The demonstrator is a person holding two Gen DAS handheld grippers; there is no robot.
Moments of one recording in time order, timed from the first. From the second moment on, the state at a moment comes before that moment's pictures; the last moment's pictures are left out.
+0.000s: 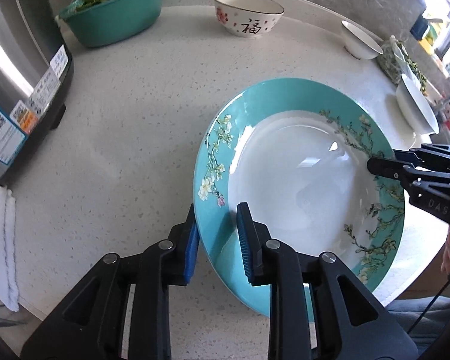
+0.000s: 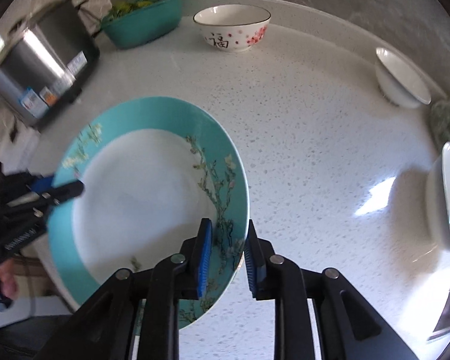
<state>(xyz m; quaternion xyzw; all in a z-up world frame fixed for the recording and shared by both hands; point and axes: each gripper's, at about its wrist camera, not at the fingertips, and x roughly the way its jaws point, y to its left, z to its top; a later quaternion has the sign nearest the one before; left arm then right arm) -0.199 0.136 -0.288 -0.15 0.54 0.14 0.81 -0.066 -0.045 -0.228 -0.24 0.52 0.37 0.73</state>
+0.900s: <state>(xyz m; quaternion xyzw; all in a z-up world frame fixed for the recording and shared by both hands) -0.119 0.081 -0.173 -0.20 0.41 0.05 0.89 0.010 -0.216 -0.180 0.07 0.55 0.42 0.72</state>
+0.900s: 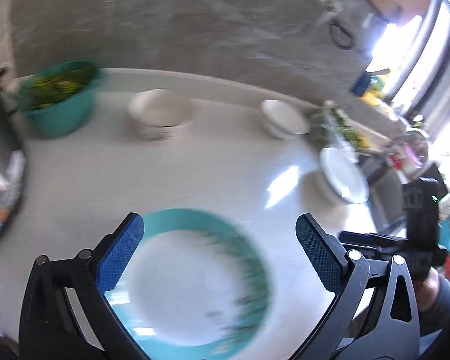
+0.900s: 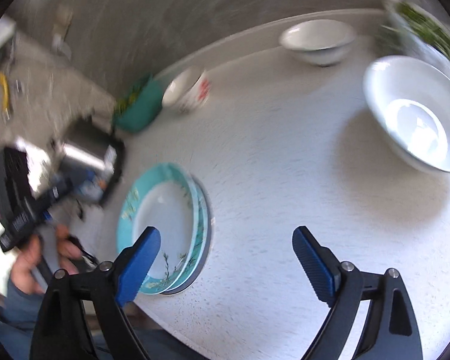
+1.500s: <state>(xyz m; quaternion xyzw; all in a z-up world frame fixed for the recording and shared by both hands) 0.107 -0.070 -0.265 -0.31 0.51 -0.03 0.80 0.207 -0.437 -0.212 0.20 0.60 0.43 0.65</state>
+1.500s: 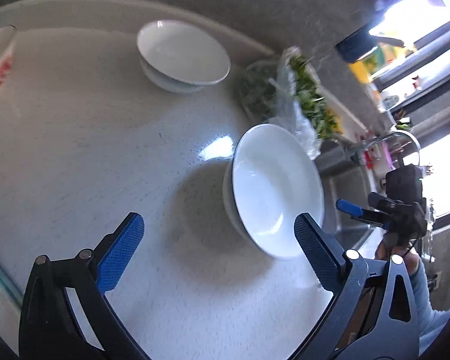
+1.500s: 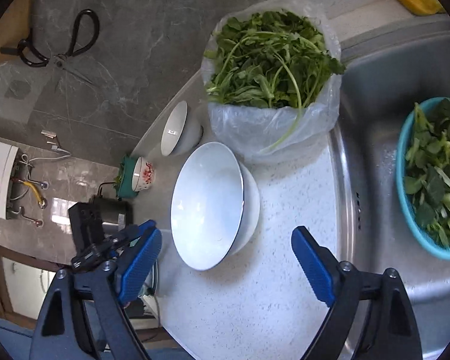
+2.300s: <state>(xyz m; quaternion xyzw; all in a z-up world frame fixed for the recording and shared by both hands) 0.173 -0.085 -0.329 -0.28 0.57 -0.08 0.77 0.237 -0.370 -0.276 0.17 0.67 0.46 0.56</state>
